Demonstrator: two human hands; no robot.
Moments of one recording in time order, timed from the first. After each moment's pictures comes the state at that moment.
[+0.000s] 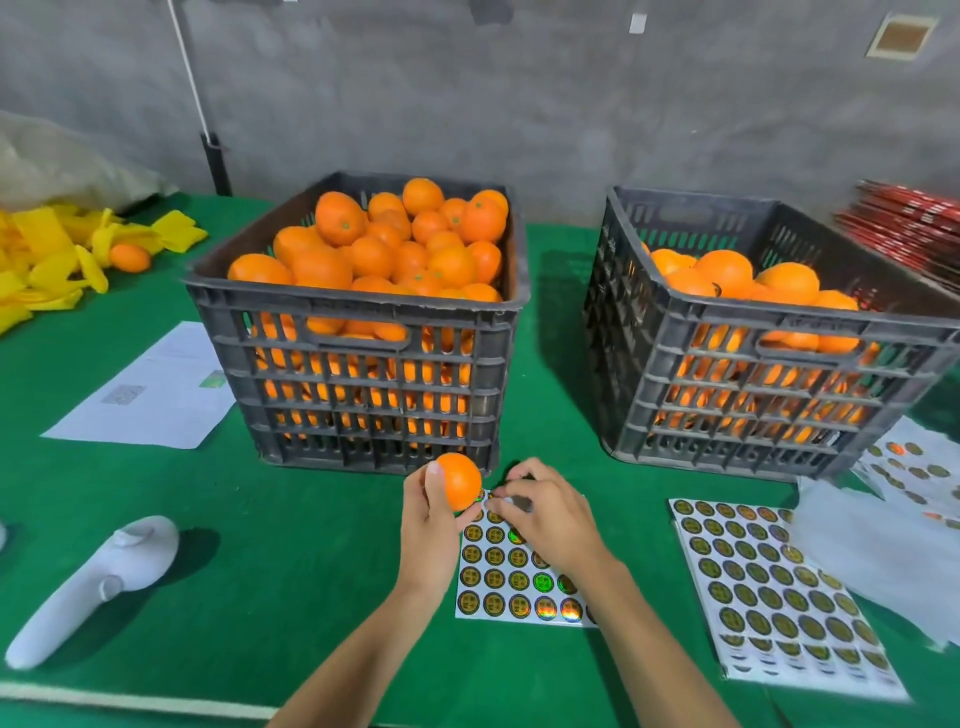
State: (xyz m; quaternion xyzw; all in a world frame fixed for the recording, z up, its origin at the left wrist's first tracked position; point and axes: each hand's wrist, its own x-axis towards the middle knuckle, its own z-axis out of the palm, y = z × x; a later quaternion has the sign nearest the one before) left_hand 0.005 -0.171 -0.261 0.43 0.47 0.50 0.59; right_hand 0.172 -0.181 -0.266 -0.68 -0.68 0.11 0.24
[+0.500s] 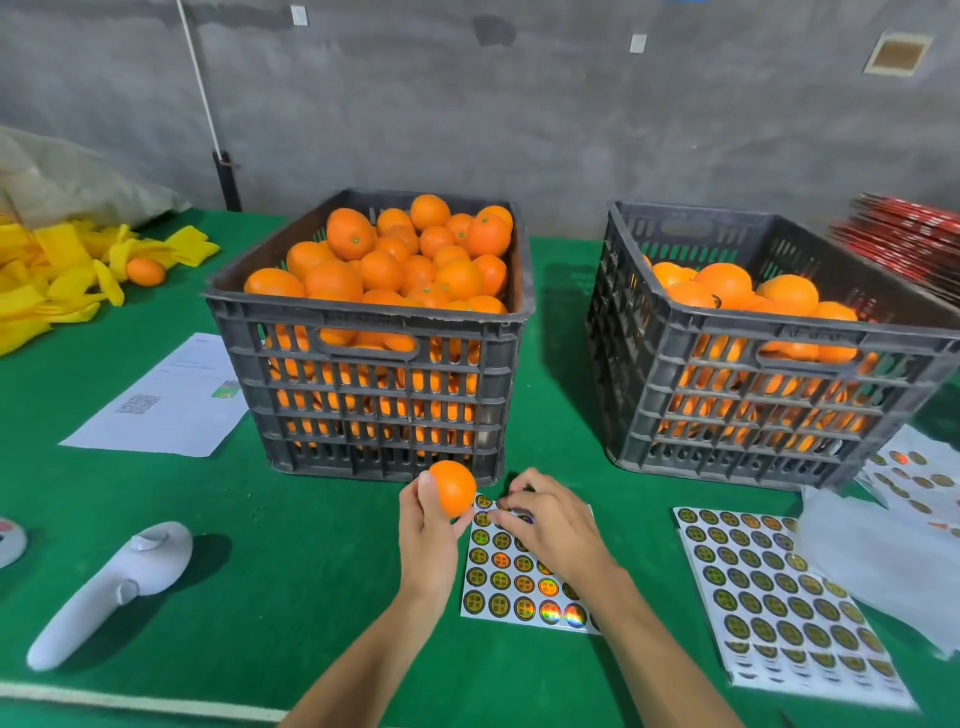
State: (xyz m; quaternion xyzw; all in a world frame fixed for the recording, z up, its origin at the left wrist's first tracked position) left_hand 0.000 -0.173 -0.258 0.38 0.48 0.53 0.59; right_hand 0.171 -0.183 -0.265 -0.66 -0.72 0.06 0.21
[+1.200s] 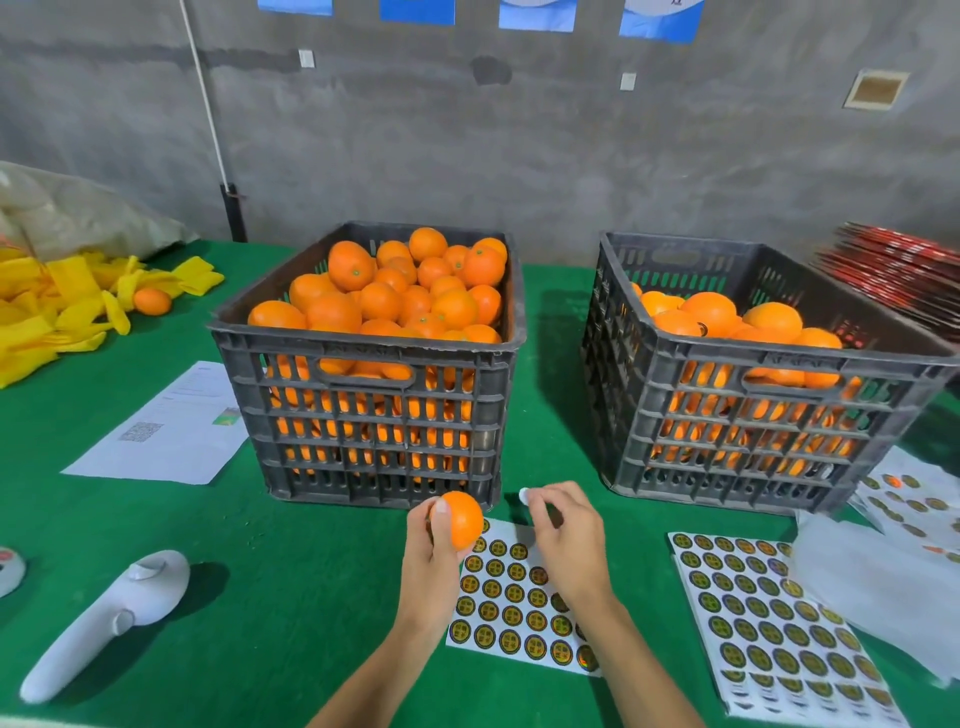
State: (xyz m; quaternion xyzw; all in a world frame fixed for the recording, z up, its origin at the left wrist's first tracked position) left_hand -0.002 -0.174 -0.265 0.50 0.50 0.47 0.52; right_hand 0.169 -0.189 -0.257 -0.70 -0.53 0.12 0.47
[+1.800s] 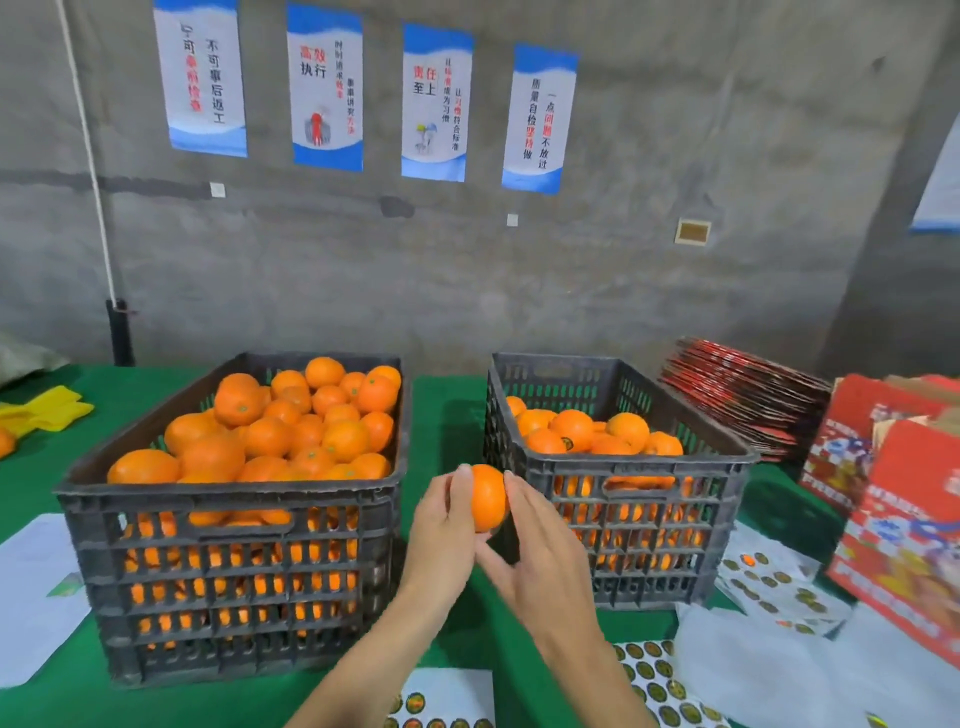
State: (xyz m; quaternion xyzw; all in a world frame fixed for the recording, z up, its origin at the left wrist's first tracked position) left_hand 0.115 -0.158 -0.076 0.58 0.35 0.50 0.54; right_hand 0.222 -0.221 -0.105 -0.60 -0.62 -0.29 0.43
